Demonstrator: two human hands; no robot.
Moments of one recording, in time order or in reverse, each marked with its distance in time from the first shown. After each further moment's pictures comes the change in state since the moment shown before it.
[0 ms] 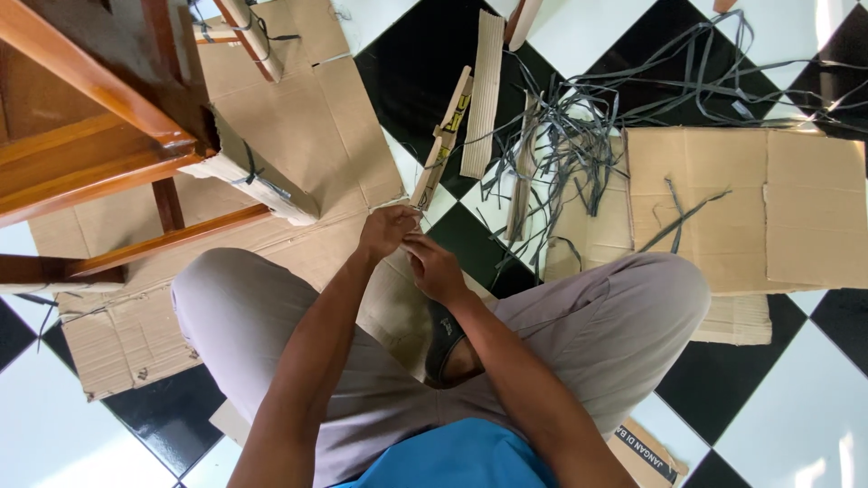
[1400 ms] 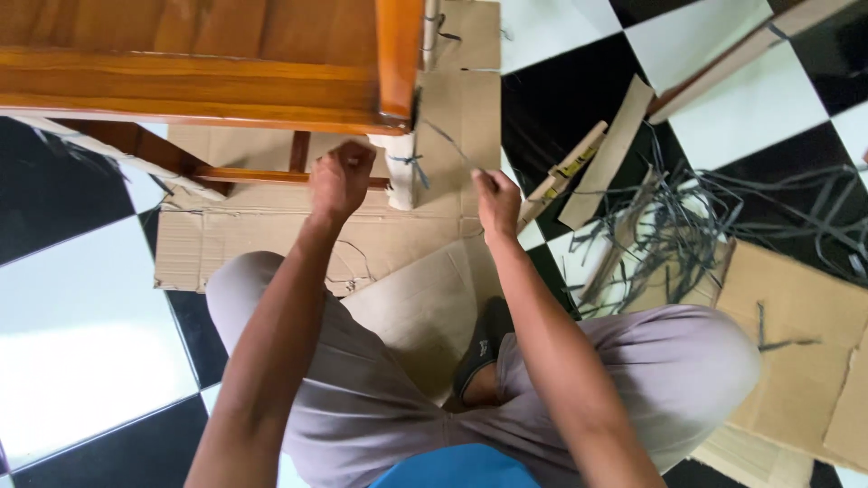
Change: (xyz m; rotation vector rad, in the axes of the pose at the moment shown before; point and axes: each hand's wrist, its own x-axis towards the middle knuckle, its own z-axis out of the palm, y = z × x) left_hand -0.121 -0.005 -0.253 0.564 0.512 -0.326; right_hand 0.166 -0.025 0.076 0.550 0.294 0.510
